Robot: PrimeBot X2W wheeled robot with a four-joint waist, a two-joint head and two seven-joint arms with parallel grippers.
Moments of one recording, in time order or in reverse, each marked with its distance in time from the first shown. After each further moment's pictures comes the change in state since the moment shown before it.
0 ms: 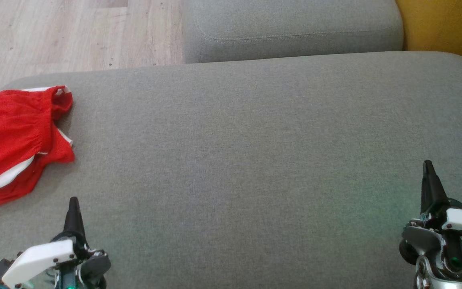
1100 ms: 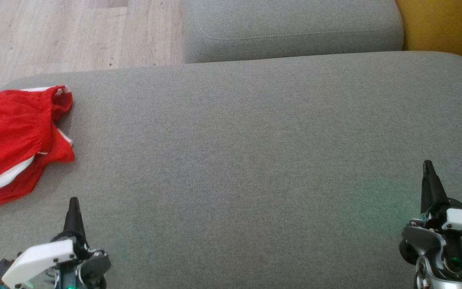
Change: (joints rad) left arm 0.000 0.000 0.000 0.000 0.000 0.000 0.000; right arm 0.000 0.000 0.000 0.000 0.000 0.000 0.000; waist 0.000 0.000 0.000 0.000
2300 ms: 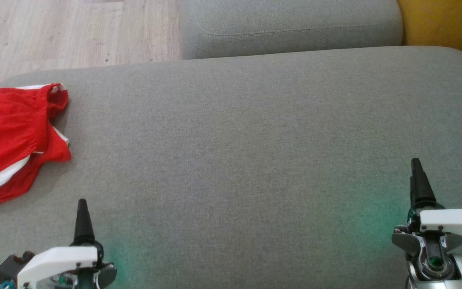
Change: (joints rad) left arm -0.005 0.009 -0.045 0.099 0.309 0.008 -0.082; right arm -0.026 -0.023 0.072 0.103 -0.232 -0.001 -0.081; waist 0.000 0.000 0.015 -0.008
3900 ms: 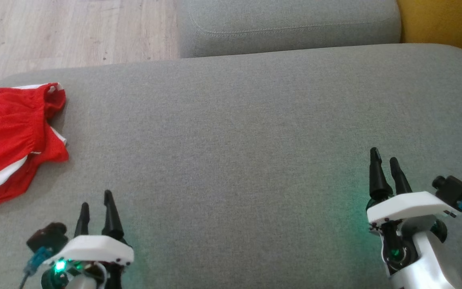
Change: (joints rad) left arm -0.076 0.003 -0.079 0.128 0.671 0.068 -0.134; right arm -0.105 0.023 0.085 0.137 -0.697 0.000 -0.133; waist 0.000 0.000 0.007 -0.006
